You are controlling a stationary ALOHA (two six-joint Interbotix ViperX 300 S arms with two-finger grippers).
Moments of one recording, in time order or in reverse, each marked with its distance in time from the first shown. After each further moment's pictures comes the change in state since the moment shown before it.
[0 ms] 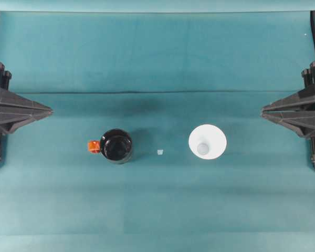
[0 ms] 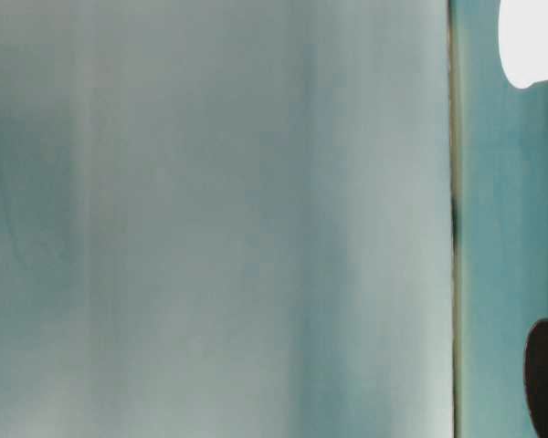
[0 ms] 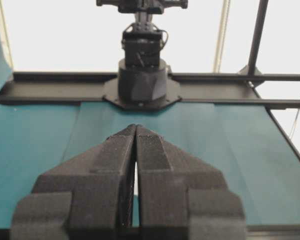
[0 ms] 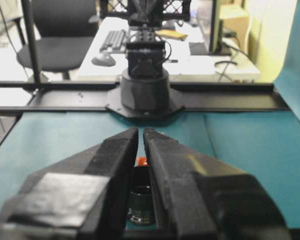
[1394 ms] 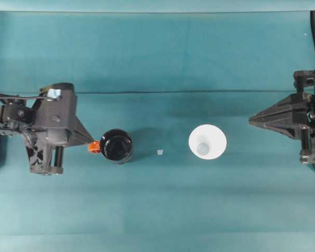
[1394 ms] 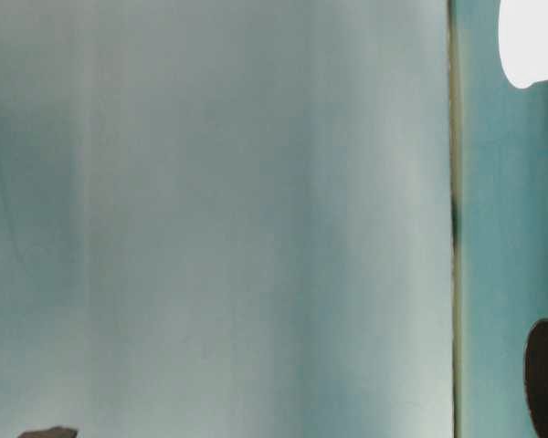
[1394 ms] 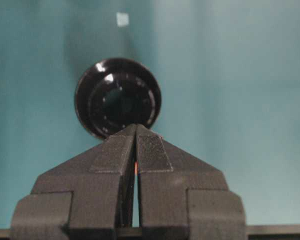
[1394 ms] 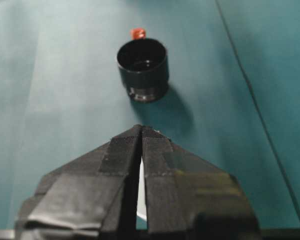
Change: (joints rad) left arm -0.041 0.522 -0.426 0.009 0.853 -0.014; right arm -0.023 0.060 -0.064 0.032 0.414 0.112
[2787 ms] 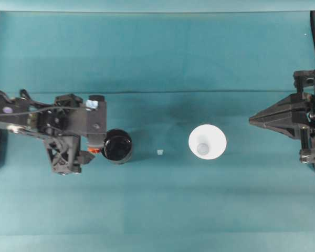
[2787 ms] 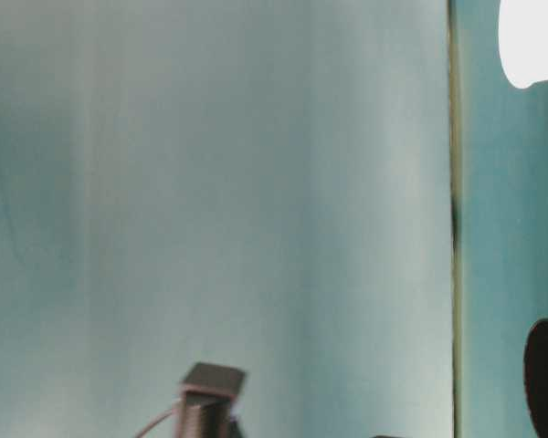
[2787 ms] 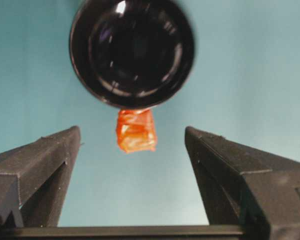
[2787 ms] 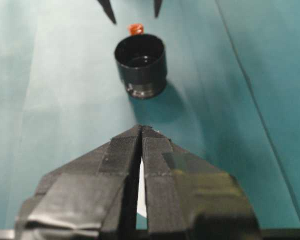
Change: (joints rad) left arm 0.038 0.242 0.020 0.003 -0.009 -0.029; right arm -0.003 0.000 0.000 0.000 0.012 0.002
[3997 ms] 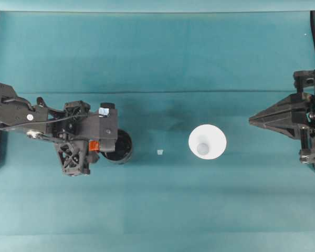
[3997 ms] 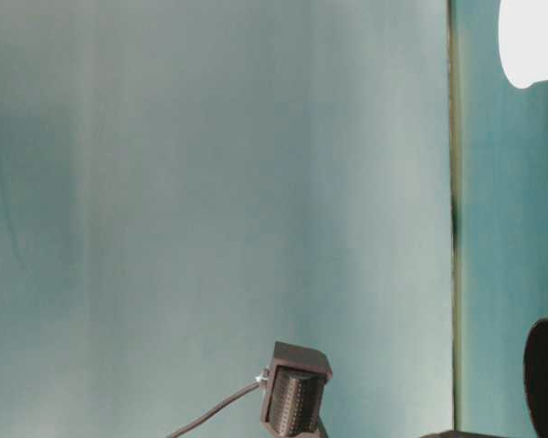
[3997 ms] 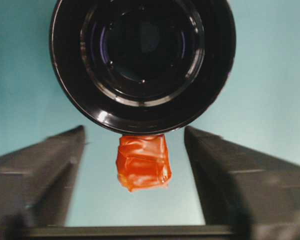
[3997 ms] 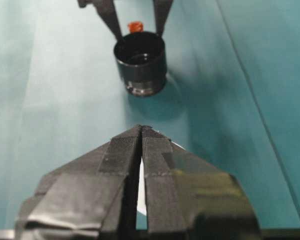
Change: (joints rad) left arm 0.009 0.123 0.017 0.000 -0.095 -0.003; right arm 0.000 0.000 0.002 0.000 0.006 0.000
